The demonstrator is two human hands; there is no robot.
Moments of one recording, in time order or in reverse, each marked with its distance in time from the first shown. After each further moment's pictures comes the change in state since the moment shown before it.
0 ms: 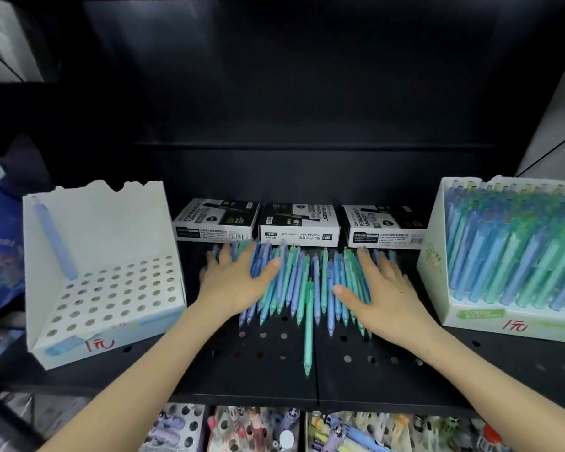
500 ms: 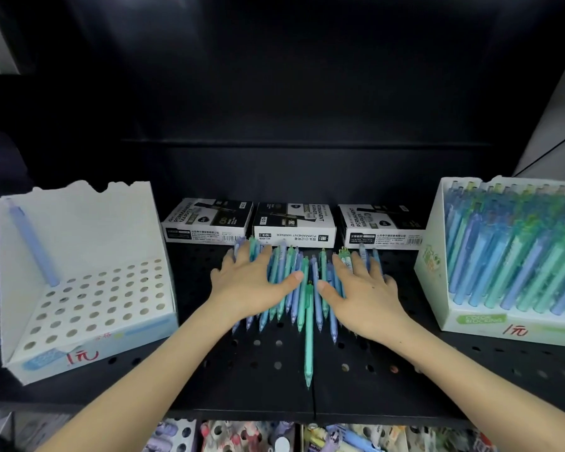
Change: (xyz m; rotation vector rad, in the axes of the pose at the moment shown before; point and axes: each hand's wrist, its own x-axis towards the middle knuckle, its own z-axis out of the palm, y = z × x) left_hand -0.008 0.032 -0.009 0.067 -0.095 0.082; right_hand 0.016 -0.026 0.004 -0.137 -0.097 0.043
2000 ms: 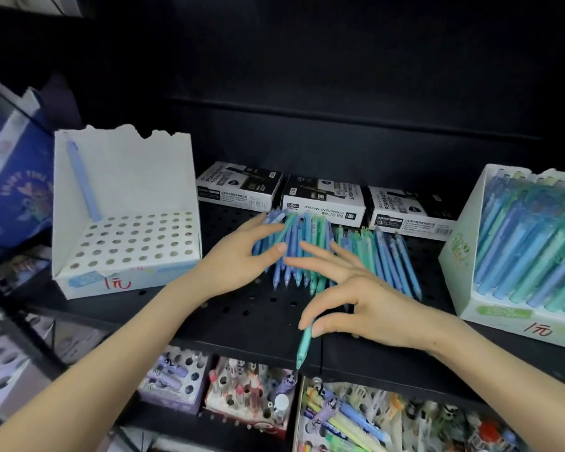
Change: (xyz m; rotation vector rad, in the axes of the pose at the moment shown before) left_hand -0.024 -0.050 0.015 -0.503 0.232 0.272; right_hand -0.029 0.000 -0.008 0.302 -0.145 -1.018
